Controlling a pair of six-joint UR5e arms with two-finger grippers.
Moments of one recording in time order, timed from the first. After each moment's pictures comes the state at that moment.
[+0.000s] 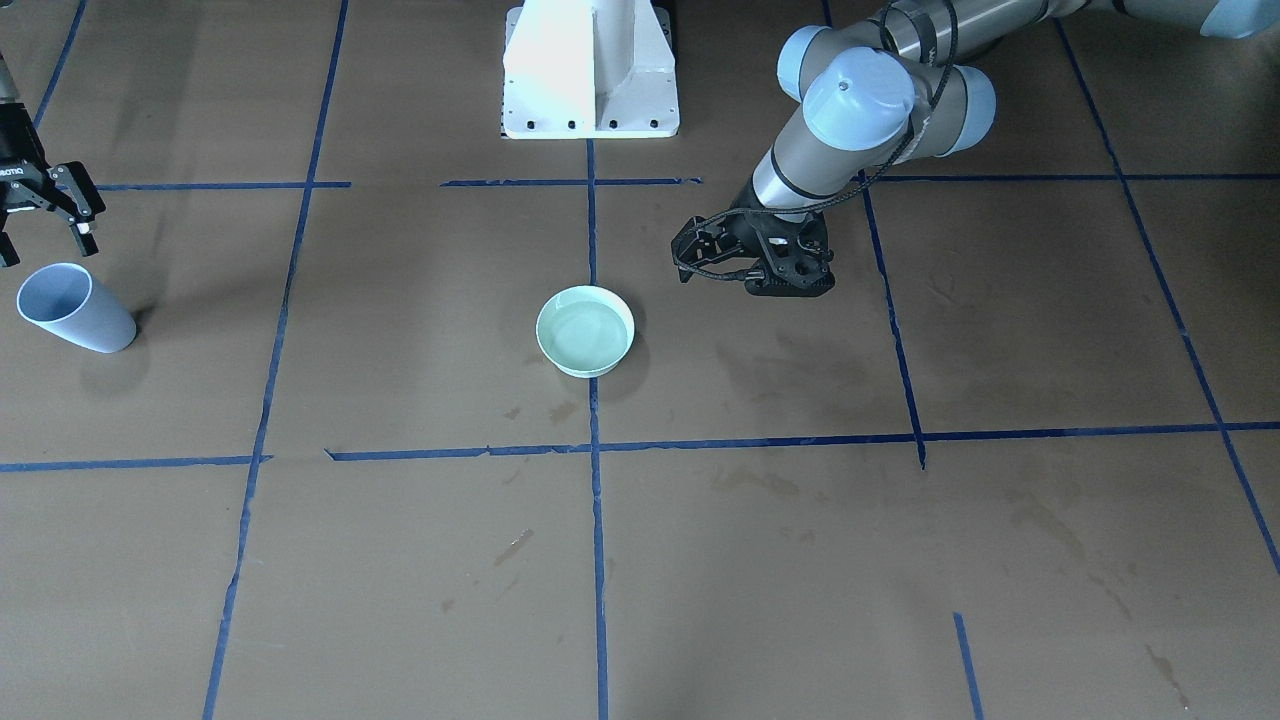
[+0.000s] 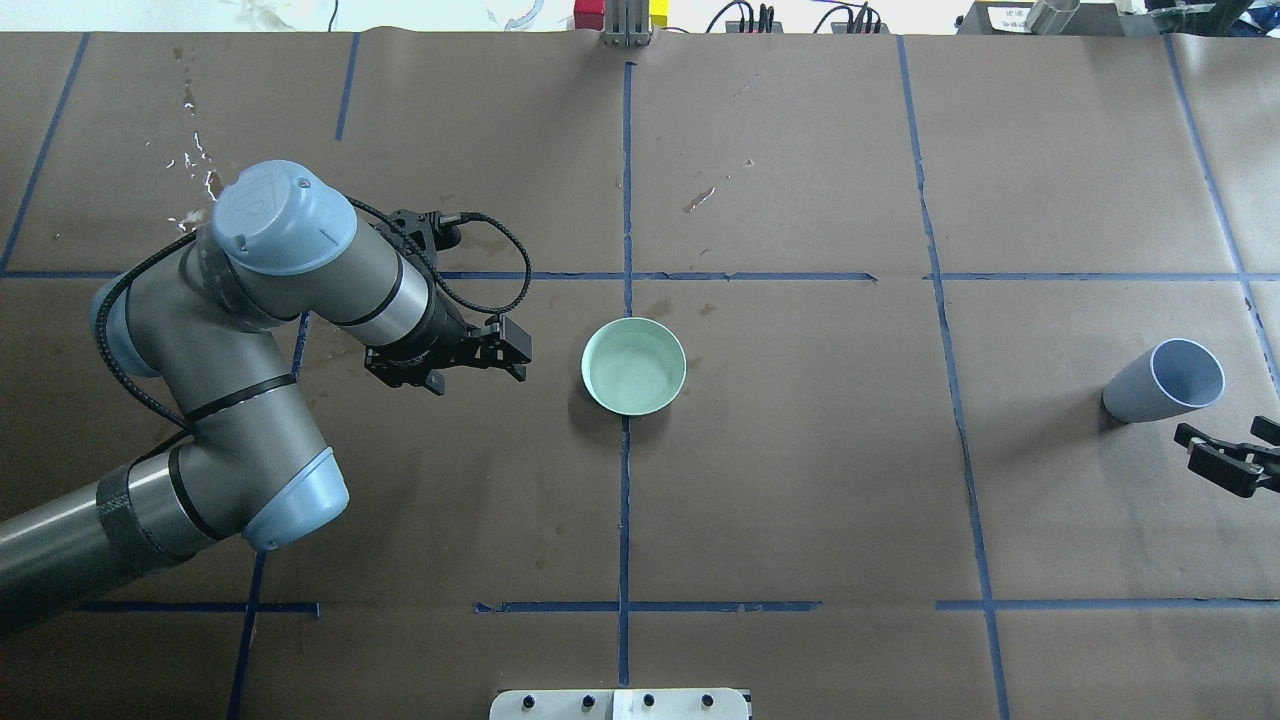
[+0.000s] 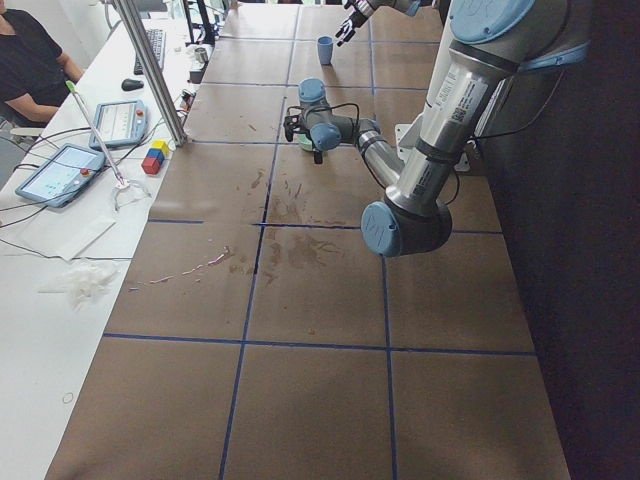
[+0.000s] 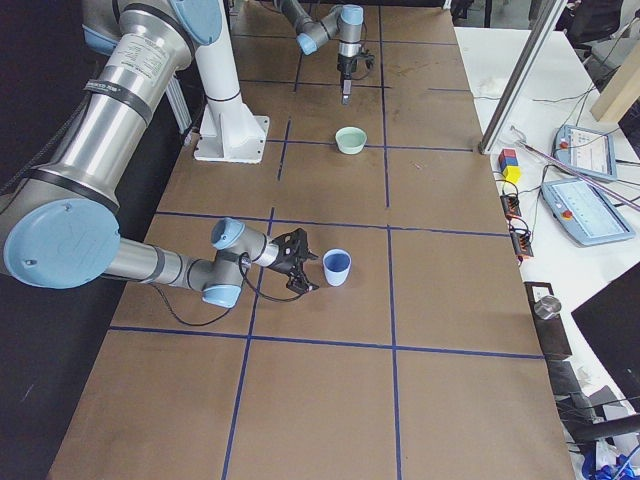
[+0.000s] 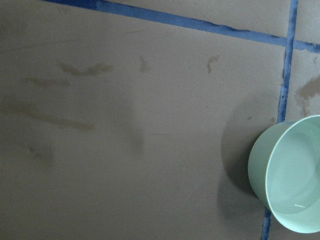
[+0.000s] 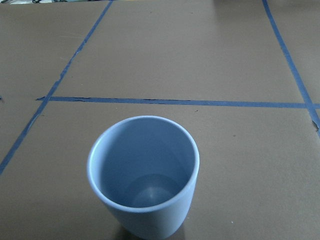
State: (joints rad) left arm -0.63 -2.08 -1.72 -1.86 -2.13 -1.31; right arm 0.37 -2.13 1.71 -0.08 1.11 1.18
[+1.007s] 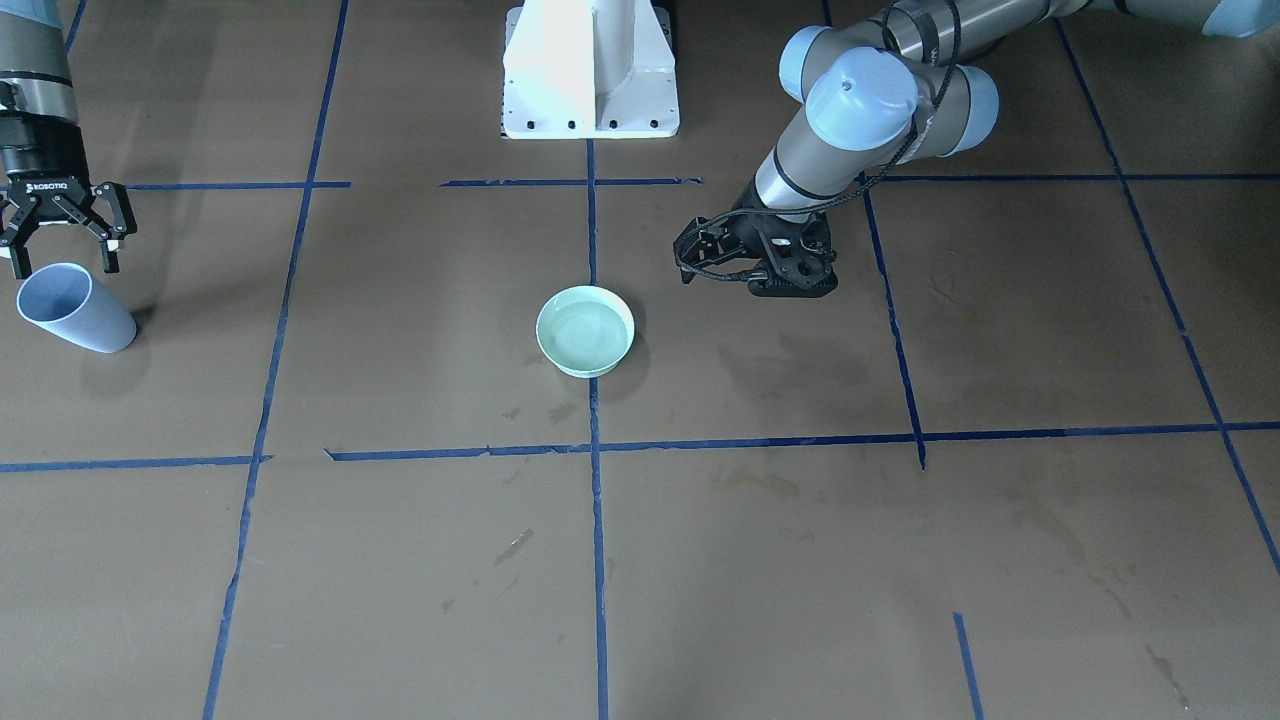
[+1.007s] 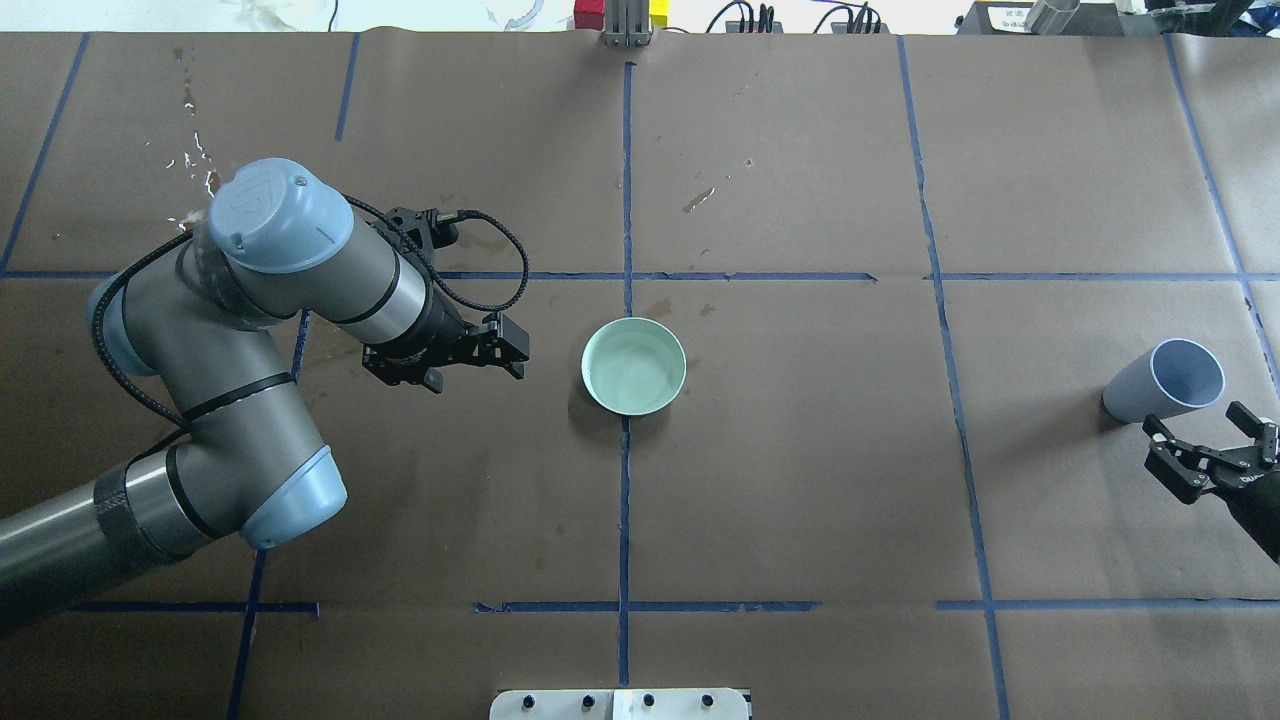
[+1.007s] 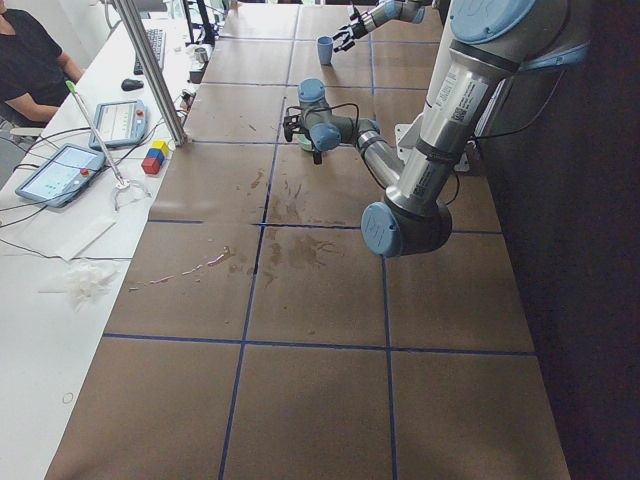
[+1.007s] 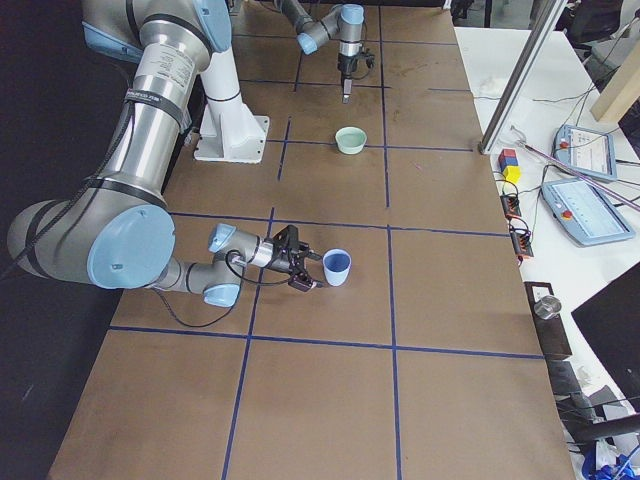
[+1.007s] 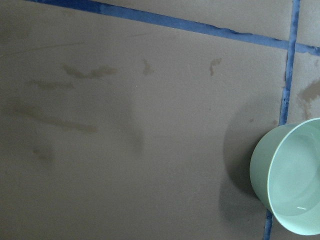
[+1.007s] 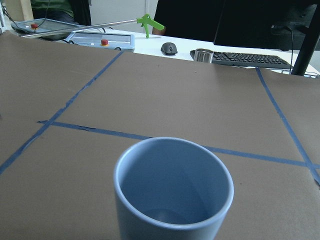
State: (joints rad) left arm -0.64 -2.08 -1.73 -1.86 -2.13 -1.31; right arm 0.16 -2.06 1.63 -0.15 0.66 1.18
